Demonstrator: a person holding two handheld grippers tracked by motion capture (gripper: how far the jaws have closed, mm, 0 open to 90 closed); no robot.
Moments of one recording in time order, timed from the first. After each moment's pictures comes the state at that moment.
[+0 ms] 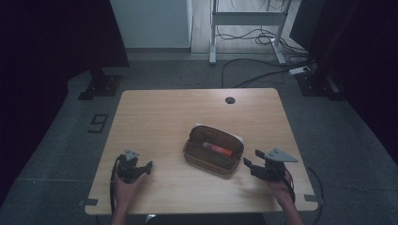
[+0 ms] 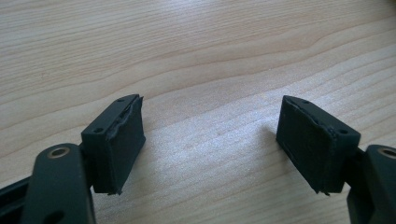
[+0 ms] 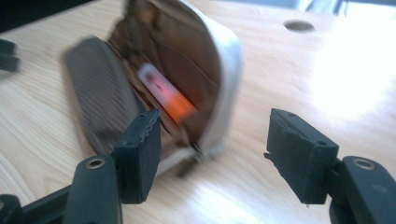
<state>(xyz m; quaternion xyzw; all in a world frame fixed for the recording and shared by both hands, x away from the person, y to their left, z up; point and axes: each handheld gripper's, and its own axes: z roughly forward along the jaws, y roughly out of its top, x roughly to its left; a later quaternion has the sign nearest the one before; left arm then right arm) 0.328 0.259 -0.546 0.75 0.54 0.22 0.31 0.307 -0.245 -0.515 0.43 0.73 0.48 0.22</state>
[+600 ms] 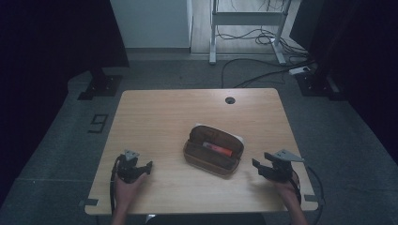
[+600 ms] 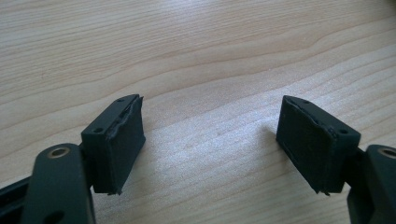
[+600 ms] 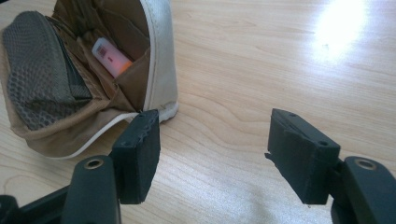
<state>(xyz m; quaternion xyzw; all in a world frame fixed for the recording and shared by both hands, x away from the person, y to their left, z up) 0.328 0.259 -0.546 0.75 0.54 0.22 0.31 0.314 -0.270 -0.532 0.48 0.72 0.45 0.21</state>
